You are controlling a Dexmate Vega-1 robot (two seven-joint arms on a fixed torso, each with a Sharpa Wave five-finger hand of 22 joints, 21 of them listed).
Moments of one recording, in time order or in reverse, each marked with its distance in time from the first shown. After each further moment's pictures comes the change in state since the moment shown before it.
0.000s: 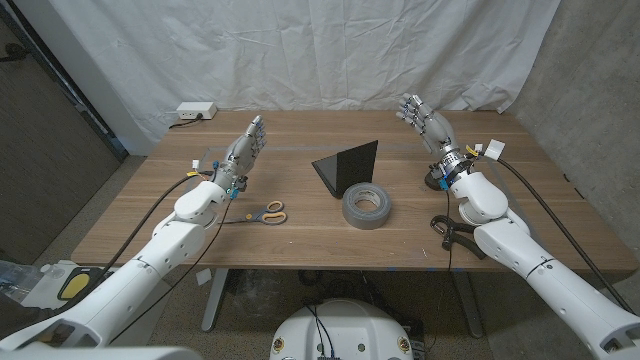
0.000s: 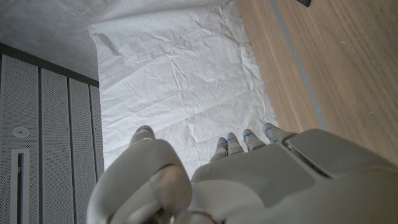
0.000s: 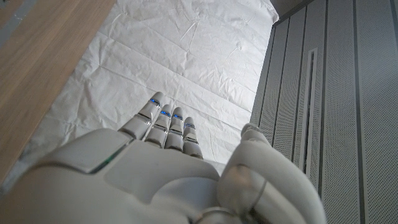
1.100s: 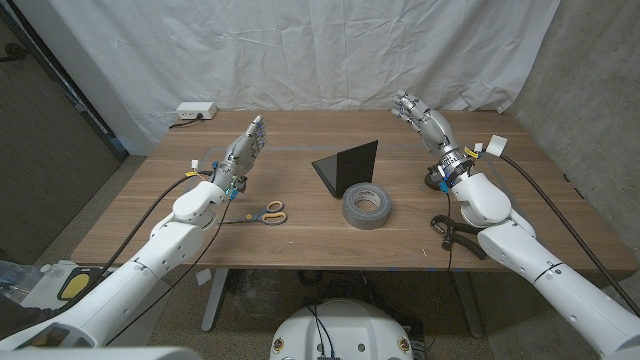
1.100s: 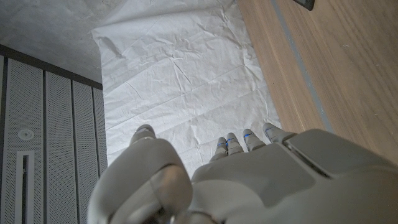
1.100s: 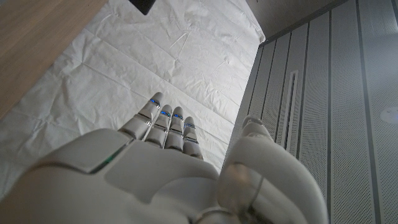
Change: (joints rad) left arm 0.017 0.011 -0.005 -0.030 0.004 0.000 0.006; left_hand 0.017 0.009 -0.004 -0.004 0.000 0.000 0.000 0.000 0.000 0.003 0.004 0.000 0.000 0.005 0.005 0.000 0.000 0.000 0.000 0.000 0.000; right arm -0.039 -0.035 0.012 -0.076 -0.107 0.027 -0.031; right_hand 0.070 0.001 0.018 -0.049 -0.008 0.011 -0.011 0.000 0.000 0.005 -0.005 0.000 0.000 0.000 0.000 -0.011 -0.002 0.000 0.000 -0.014 0.000
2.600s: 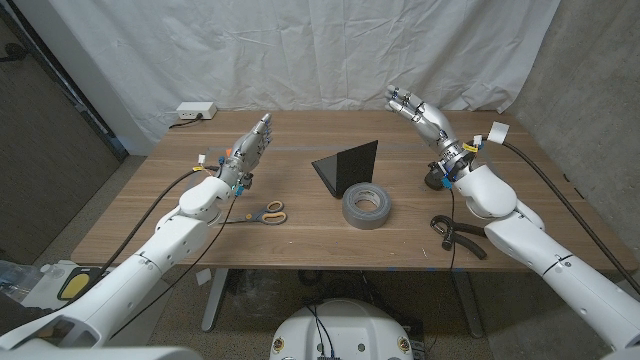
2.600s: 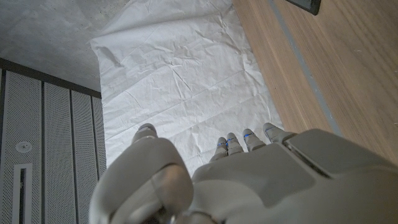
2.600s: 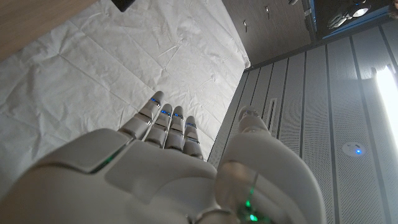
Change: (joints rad) left arm -0.032 0.000 0.028 -0.019 0.036 0.044 0.021; left_hand 0.008 0.008 -0.003 -0.003 -0.004 0.000 0.000 -0.003 0.000 0.000 0.000 -0.004 0.000 0.005 0.005 0.000 0.000 0.000 0.000 0.000 0.000; right arm 0.018 -0.050 0.007 -0.038 -0.109 0.022 0.021; right_hand 0.099 0.023 0.040 -0.065 0.000 0.025 -0.025 0.000 0.005 0.018 -0.007 -0.007 0.000 0.018 -0.007 -0.008 0.000 0.014 0.000 -0.015 0.000
